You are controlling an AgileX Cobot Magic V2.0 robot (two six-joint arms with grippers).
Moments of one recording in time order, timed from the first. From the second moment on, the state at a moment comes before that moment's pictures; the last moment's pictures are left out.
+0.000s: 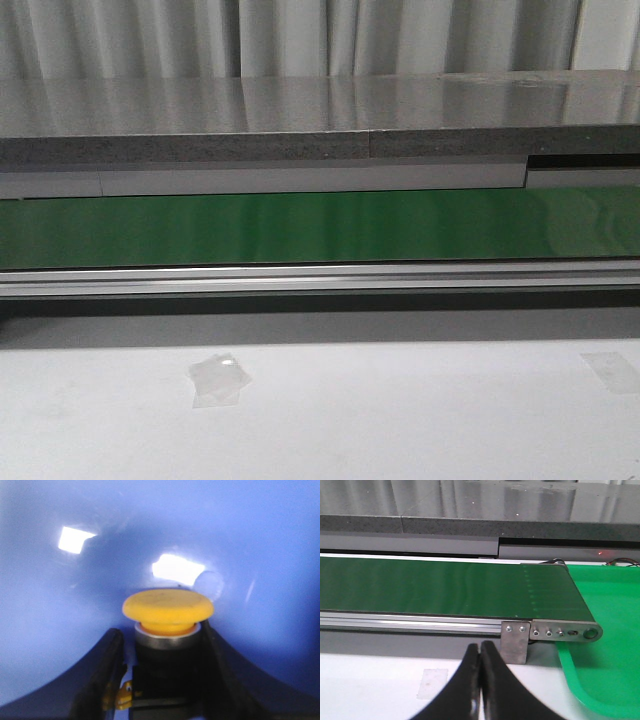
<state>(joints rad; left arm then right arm) 0.41 2.07 -1.41 -0.22 0.78 0.24 0.03 -0.01 0.03 -0.02 0.19 0.01</state>
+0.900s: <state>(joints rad) 0.19 1.85 -1.49 -0.21 0.98 0.28 0.03 -0.01 0.03 -0.02 0.19 0.01</state>
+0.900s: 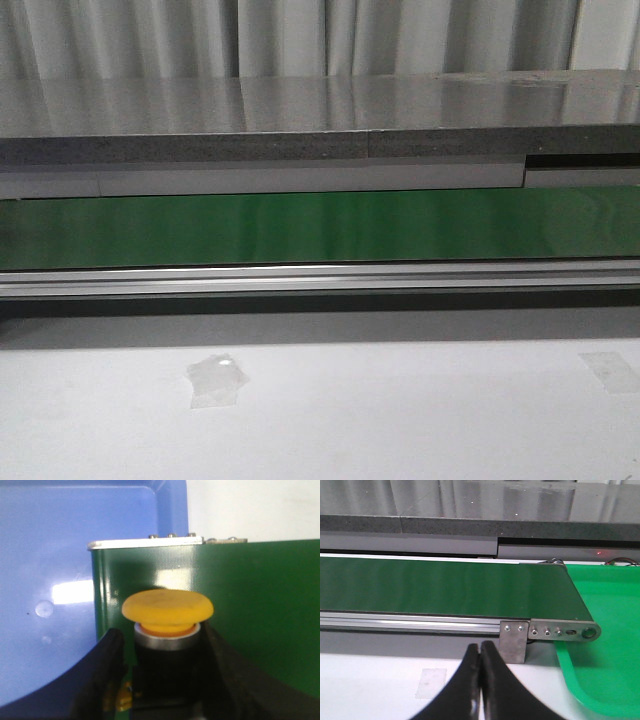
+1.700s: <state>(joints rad) 0.19 1.85 -1.49 -0.19 1.07 0.29 0.03 -0.01 0.03 -0.02 0.19 0.01</state>
